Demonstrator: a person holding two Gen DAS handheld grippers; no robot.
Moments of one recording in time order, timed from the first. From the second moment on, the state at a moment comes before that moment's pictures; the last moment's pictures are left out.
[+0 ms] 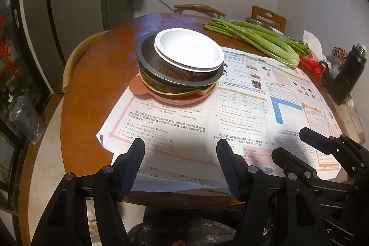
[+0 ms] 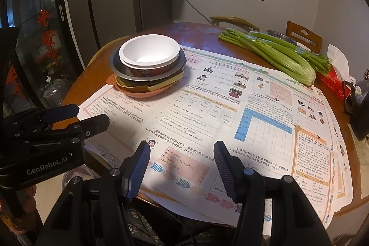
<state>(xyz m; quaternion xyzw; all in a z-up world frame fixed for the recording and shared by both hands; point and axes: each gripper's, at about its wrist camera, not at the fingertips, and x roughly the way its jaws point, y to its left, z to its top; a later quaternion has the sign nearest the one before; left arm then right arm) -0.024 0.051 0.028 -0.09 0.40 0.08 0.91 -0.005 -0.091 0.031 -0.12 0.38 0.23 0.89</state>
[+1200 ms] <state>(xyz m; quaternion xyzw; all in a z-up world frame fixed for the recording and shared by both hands) -0.032 0.054 0.033 -0.09 0.40 0.10 0.91 -0.014 -0.093 0.036 -0.12 0.38 0.23 0.89</state>
